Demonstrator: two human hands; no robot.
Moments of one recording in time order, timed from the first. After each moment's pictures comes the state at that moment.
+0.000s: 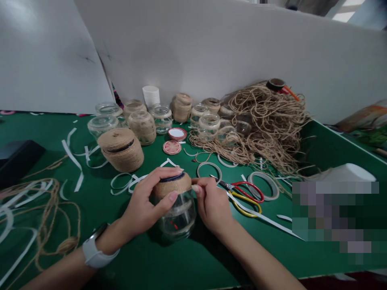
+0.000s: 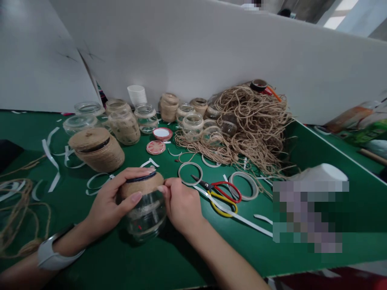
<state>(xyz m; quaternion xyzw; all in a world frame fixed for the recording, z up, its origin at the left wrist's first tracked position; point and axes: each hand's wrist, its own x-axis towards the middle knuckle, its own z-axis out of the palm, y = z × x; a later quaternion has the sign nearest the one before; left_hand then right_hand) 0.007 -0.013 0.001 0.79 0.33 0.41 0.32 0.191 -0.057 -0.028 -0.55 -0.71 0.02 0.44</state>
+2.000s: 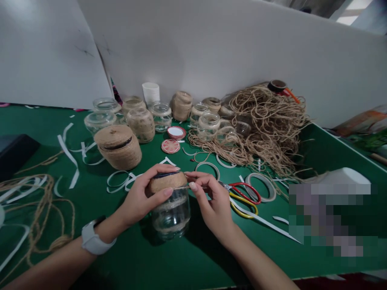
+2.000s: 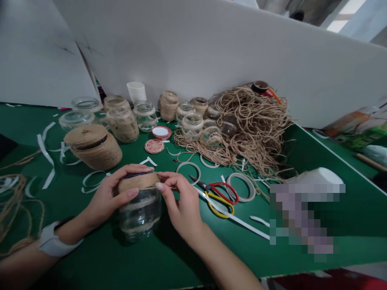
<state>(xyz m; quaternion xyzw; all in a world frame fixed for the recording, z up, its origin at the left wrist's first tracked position) 0.004 0.000 0.000 0.74 0.34 0.39 0.43 0.191 -0.061 -0.018 -0.49 -0.60 0.27 0.57</state>
